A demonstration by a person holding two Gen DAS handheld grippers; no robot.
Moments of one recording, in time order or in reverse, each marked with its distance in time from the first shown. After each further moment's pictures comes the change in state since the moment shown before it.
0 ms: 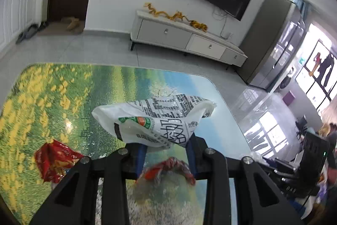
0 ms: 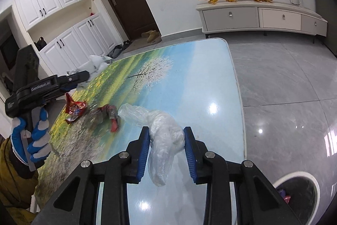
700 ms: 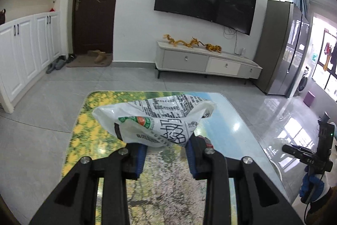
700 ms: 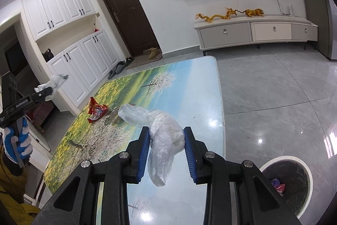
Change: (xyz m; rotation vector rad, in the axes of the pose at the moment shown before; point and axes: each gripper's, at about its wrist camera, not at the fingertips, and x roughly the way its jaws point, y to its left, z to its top) left arm -0.181 0.008 -0.030 0.074 -0.176 0.204; right arm -0.103 0.015 -0.039 0.013 -0.132 -0.001
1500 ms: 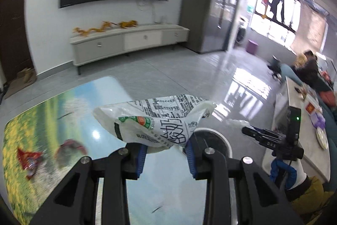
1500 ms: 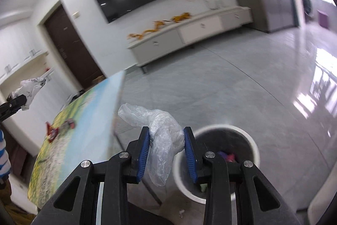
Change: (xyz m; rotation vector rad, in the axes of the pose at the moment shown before) left arm 0.036 -0.278 -0.026 0.357 0.184 -0.427; right arm -0.118 -0.137 -0.088 0.303 -0.136 -0.310
